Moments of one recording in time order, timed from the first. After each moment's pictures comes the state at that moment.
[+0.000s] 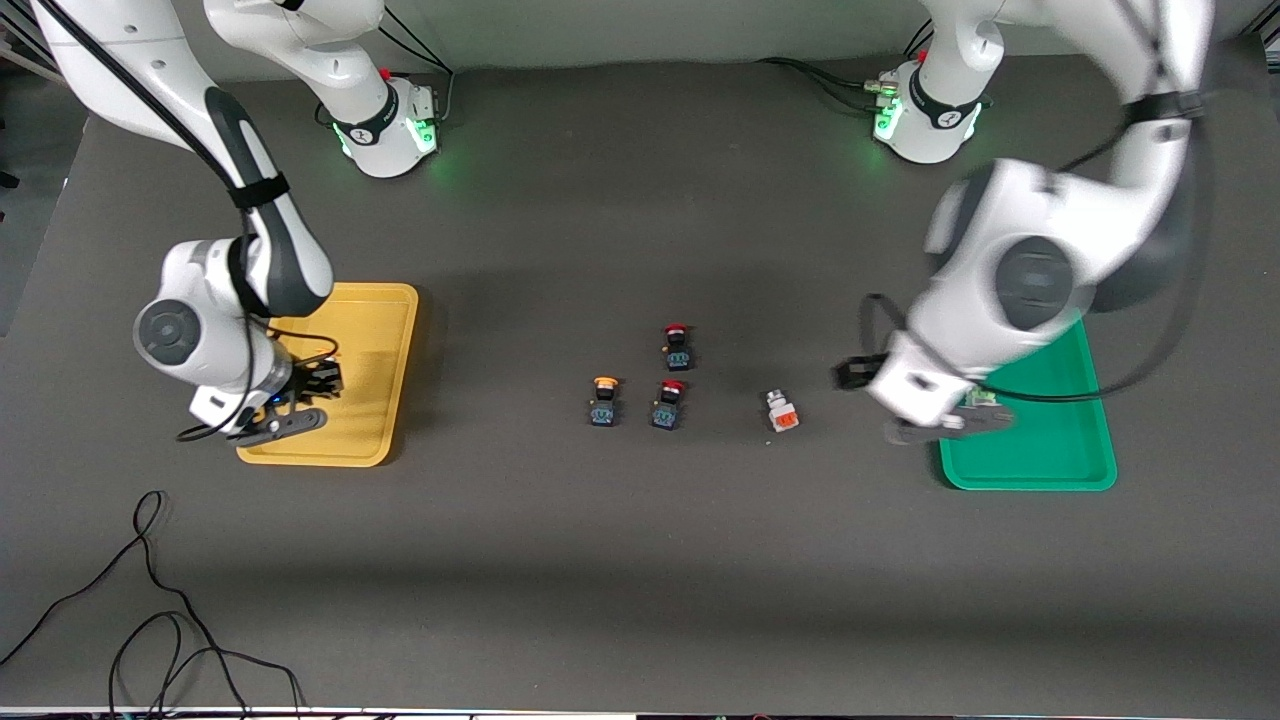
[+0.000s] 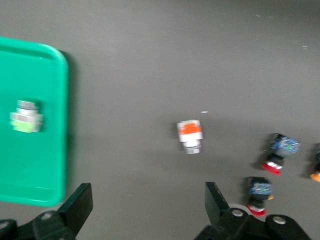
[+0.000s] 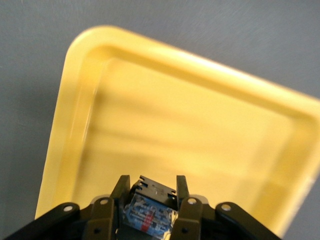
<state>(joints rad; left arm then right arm) -0.34 0.34 -0.10 -1.65 -0.01 1.93 -0.60 0.12 0.32 -0.12 -2.23 -0.03 2.47 -0.21</state>
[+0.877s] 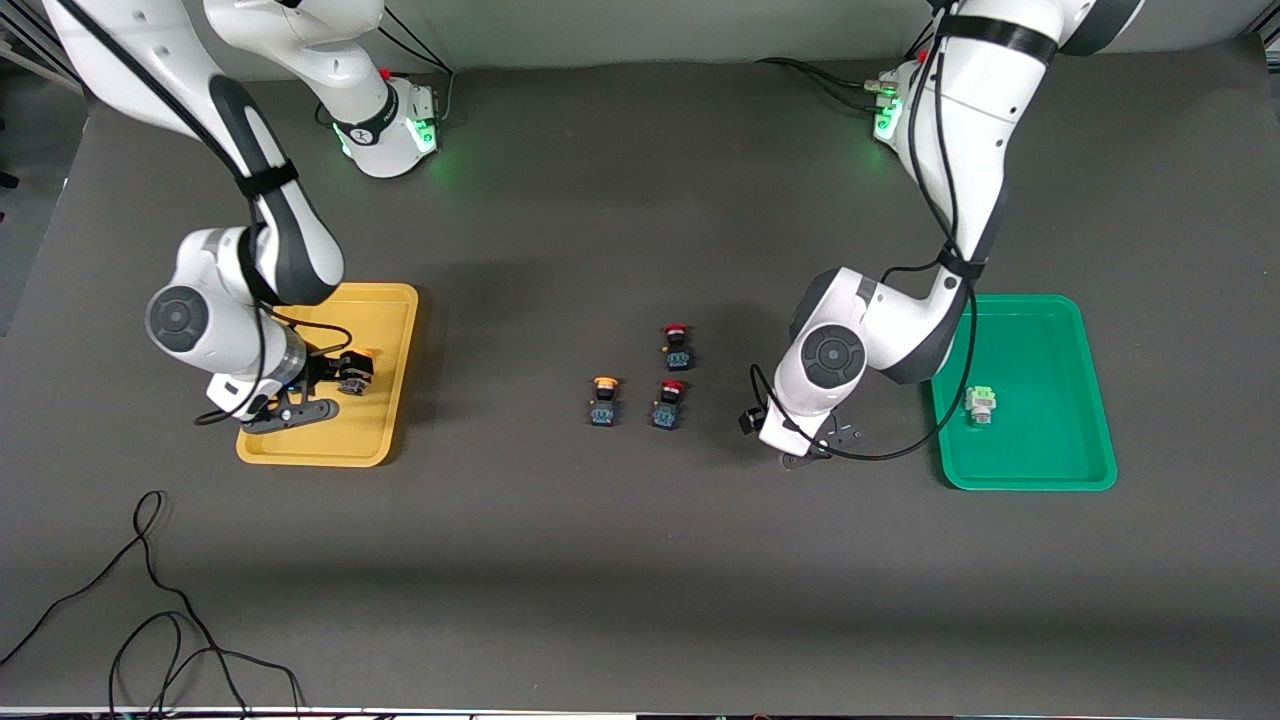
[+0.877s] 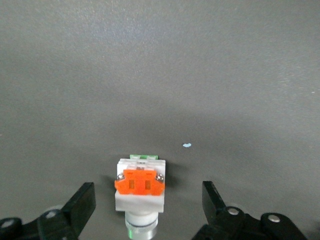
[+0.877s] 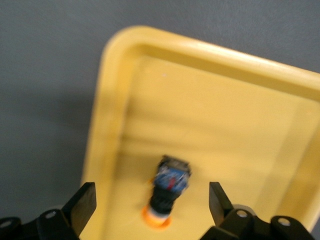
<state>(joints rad) -0.43 0.67 -0.08 -1.75 0.00 2.36 -0.87 0.13 0.24 -0.07 -2.16 0.03 2.28 -0.11</state>
